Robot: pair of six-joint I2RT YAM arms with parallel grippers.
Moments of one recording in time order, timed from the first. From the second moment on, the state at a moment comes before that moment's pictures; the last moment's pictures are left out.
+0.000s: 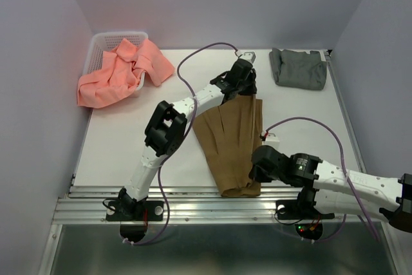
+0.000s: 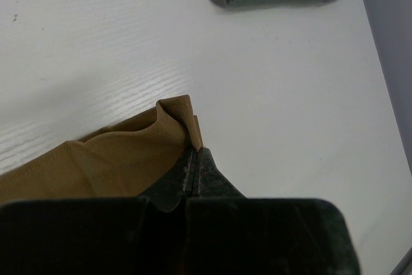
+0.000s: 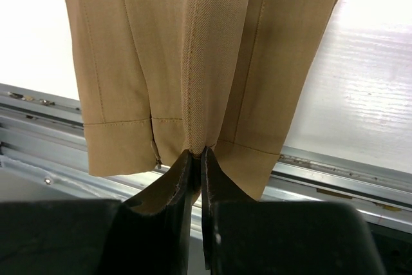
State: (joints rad) left arm -0.77 2.30 1.99 -0.23 -0.01 -0.58; right arm 1.13 0.90 0.63 -0.74 0.29 1.05
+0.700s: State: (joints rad) left arm -0.79 2.43 2.06 -0.29 0.05 -0.52; right arm 1.12 0.88 0.53 -0.77 0.28 1.13
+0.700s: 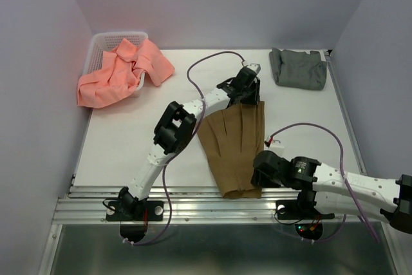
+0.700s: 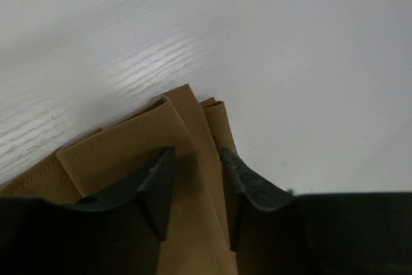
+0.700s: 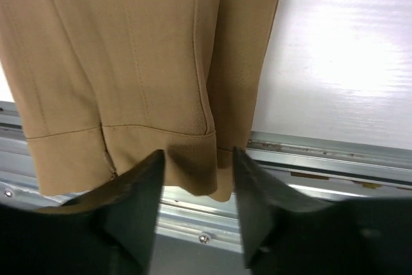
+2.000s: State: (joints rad) left arm -0.82 1.36 0.82 -0.05 -0.05 -0.70; right arm 1.11 1.01 0.53 -0.50 0.16 0.88
